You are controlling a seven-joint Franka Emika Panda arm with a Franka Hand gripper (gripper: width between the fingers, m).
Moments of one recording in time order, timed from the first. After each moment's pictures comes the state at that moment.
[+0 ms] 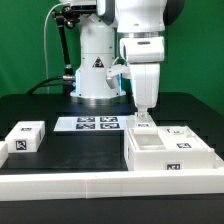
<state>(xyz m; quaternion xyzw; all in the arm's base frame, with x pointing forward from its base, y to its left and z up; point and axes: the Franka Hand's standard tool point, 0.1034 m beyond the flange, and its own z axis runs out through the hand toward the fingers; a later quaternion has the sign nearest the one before) 0.462 0.059 0.059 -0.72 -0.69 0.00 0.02</state>
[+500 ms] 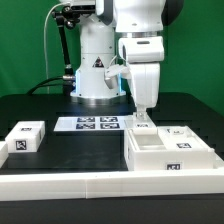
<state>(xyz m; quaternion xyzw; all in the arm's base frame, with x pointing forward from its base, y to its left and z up) 0.470 0.054 0.062 -0.71 -0.70 0.00 0.02</state>
